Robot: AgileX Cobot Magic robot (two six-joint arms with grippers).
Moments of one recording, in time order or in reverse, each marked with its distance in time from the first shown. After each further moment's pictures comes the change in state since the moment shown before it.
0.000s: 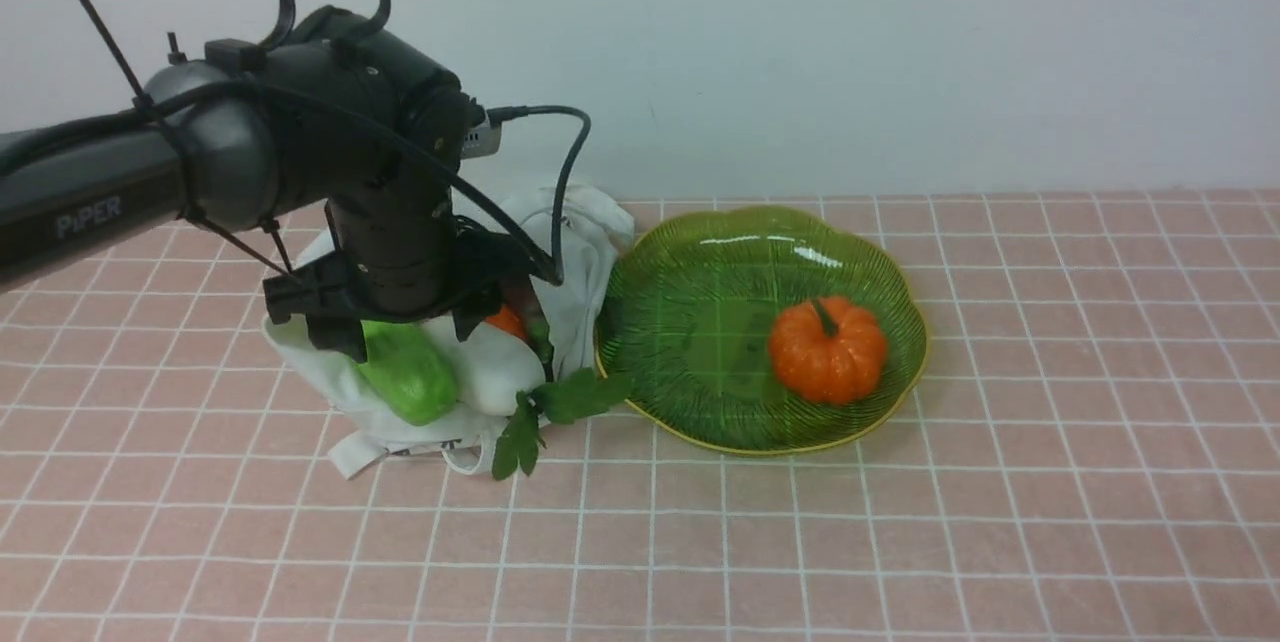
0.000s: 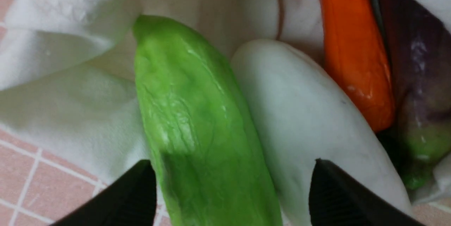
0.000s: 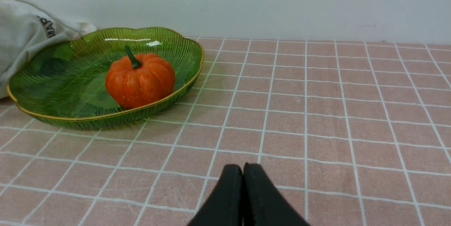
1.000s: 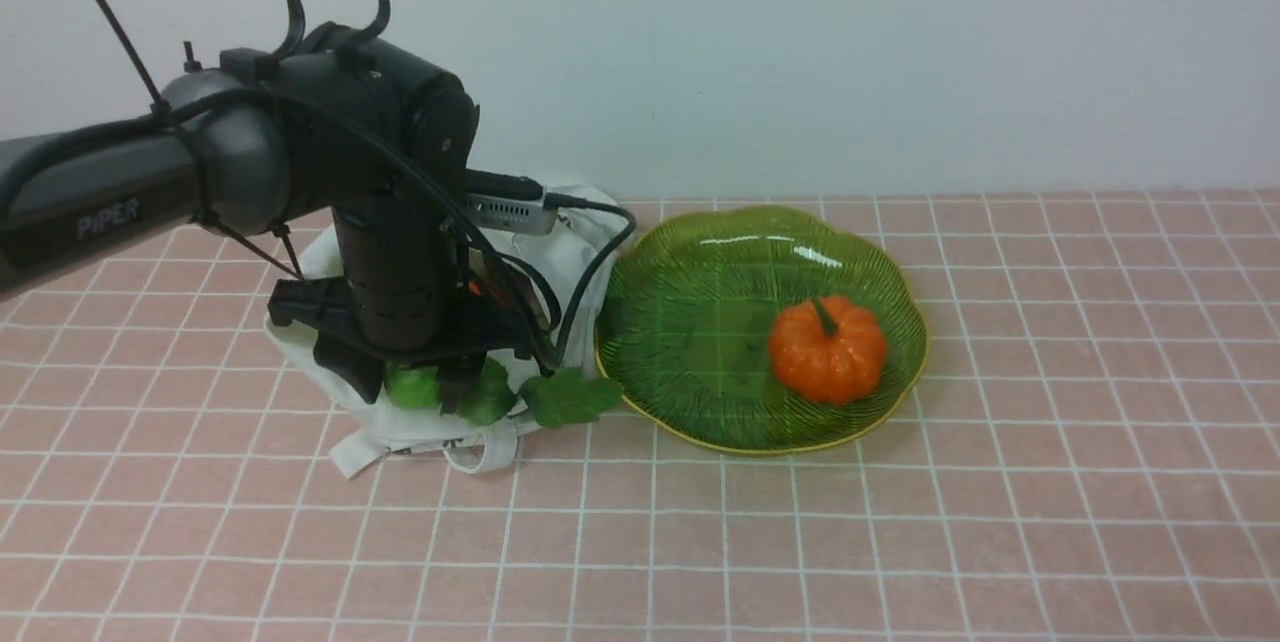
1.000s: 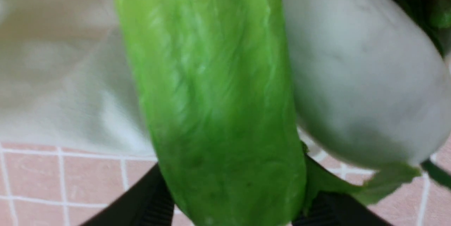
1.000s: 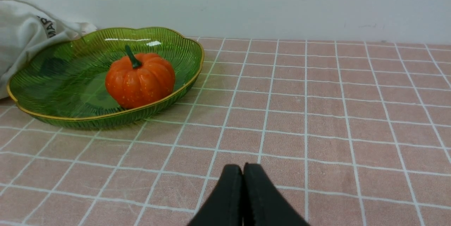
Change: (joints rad) right arm 0.000 0.000 0.000 0.000 0.000 0.000; left arm 0.000 0.010 0.000 -0.162 0.112 0.501
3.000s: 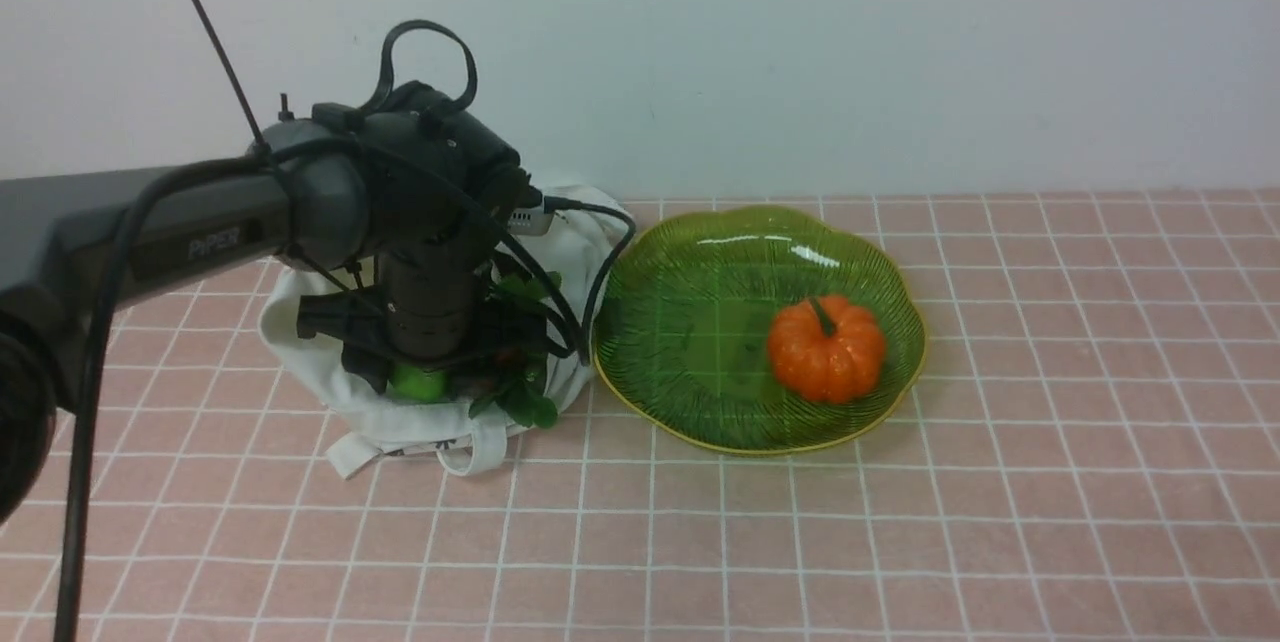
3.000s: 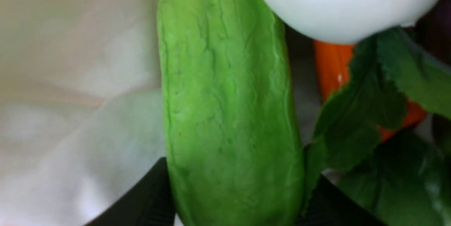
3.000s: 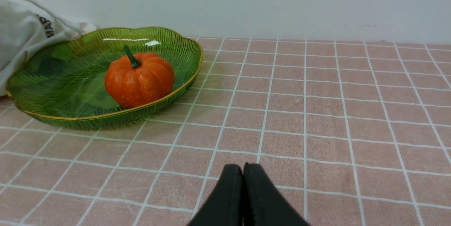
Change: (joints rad) right arm 0.000 0.000 0.000 0.000 0.000 0.000; left arm -0.030 0.074 -0.006 0.211 -0.068 -0.260
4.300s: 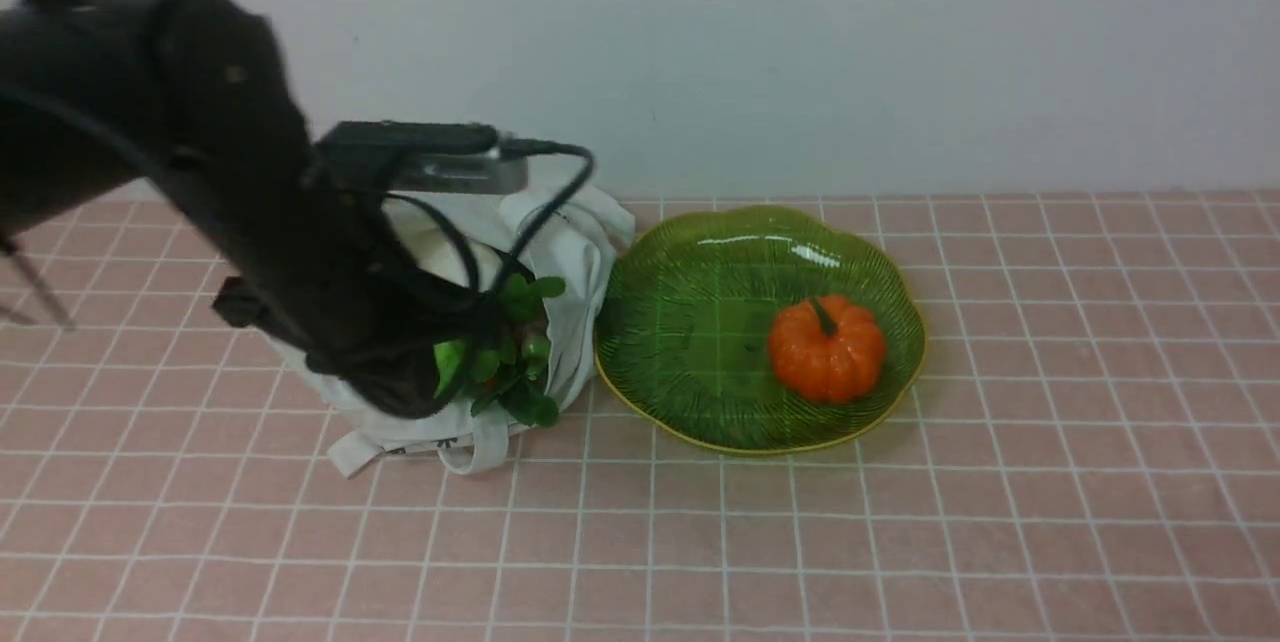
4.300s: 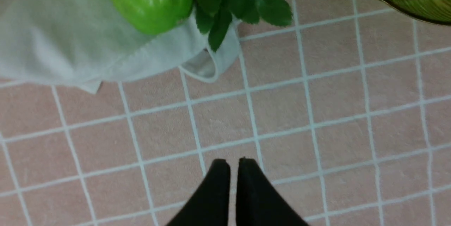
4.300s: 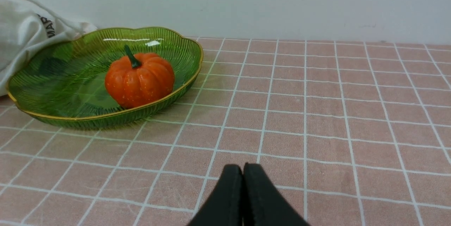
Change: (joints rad) right arm 0.000 0.000 0.000 0.000 0.000 0.000; left arm 0.061 -0.294 0.107 -0.407 0.039 0.521
